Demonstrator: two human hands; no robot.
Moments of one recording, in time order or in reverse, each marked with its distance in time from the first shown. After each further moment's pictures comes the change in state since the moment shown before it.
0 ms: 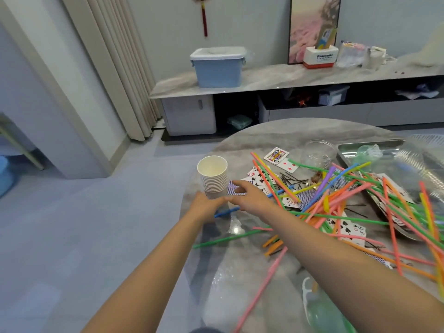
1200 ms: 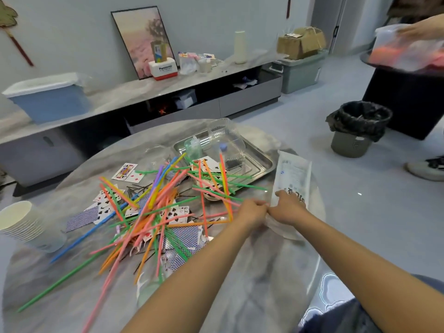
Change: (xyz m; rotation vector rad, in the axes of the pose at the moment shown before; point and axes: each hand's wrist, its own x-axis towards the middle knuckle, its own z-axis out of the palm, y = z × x) left_hand -0.189 0.042 0.424 0.321 -0.640 0.217; right_hand -0.273 0.195 -0.295 -0.359 0.508 0.693
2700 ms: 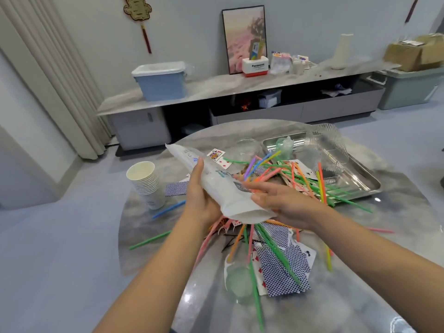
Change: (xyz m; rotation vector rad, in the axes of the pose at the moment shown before) left_hand -0.111 -0.059 -0.260 -1.401 0.097 0.177; right_hand -0.066 -0.183 0.064 0.884 -0.975 -0.529
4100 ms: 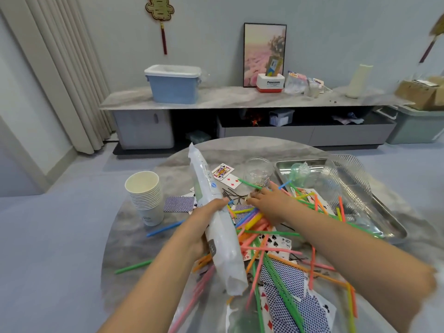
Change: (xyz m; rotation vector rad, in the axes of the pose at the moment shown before) left_hand 0.018 0.030 -0.027 0.525 0.306 -0.056; right_hand 0.154 -0.011 -0.058 -2.347 -0.069 0.115
